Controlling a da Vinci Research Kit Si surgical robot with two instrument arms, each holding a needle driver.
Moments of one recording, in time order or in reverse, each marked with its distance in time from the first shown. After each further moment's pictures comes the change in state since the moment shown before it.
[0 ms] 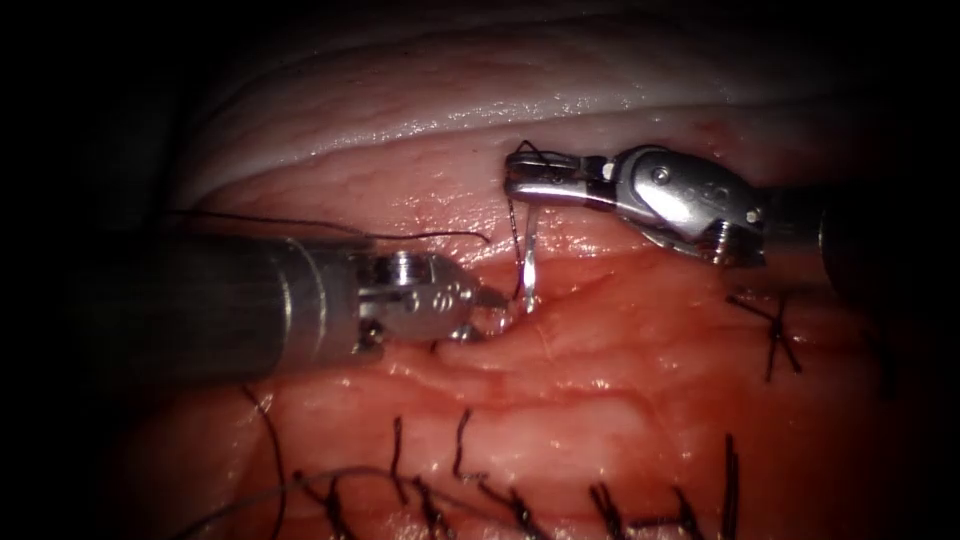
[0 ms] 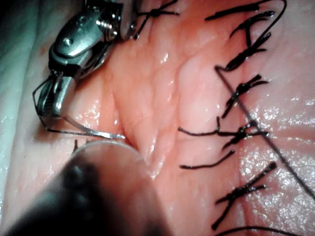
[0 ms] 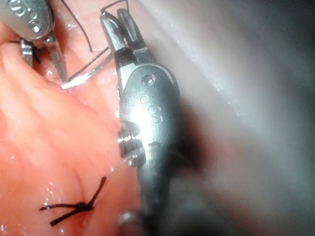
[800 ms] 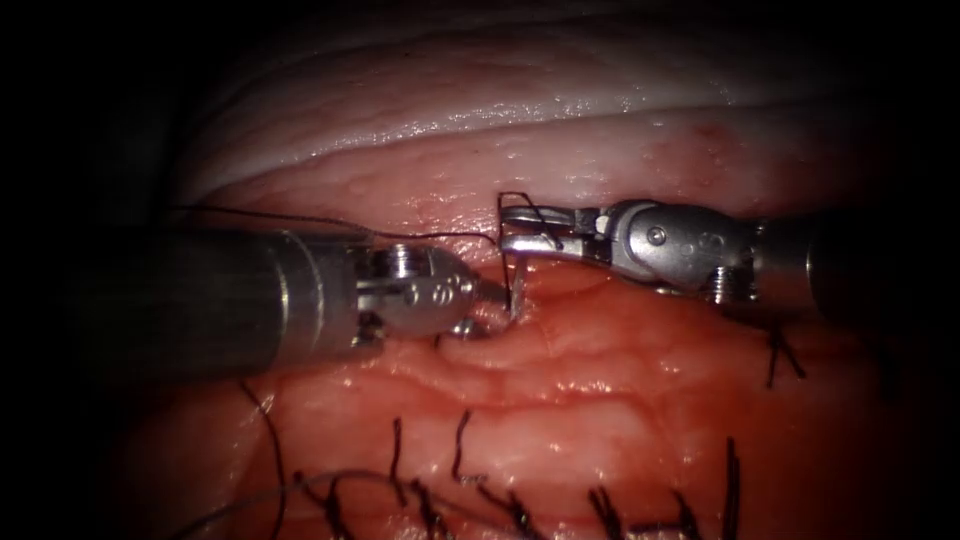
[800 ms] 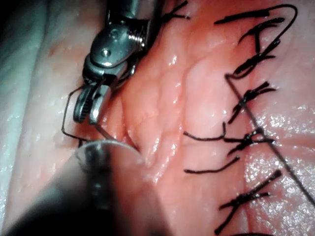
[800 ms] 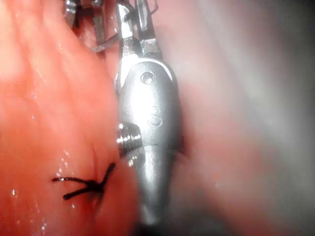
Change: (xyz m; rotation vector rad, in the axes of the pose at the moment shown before) right arm -0.002 -0.004 -0.001 0.060 0.008 0.075; left arm 0.001 -0.001 0.000 0.025 0.048 -0.019
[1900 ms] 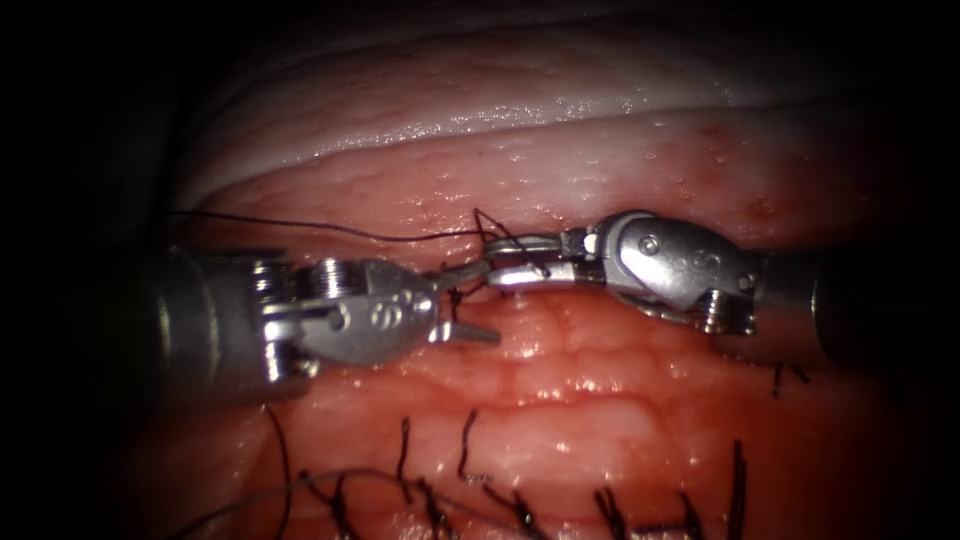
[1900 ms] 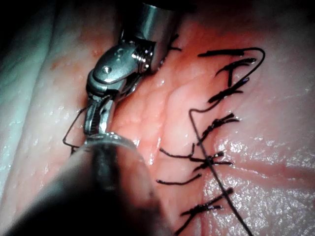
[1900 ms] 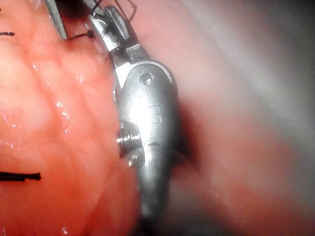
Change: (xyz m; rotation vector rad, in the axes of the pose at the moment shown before) right arm 0.000 0.001 0.000 0.174 -0.204 0.197; left arm 0.007 0.007 -0.008 0.328 0.183 -0.031
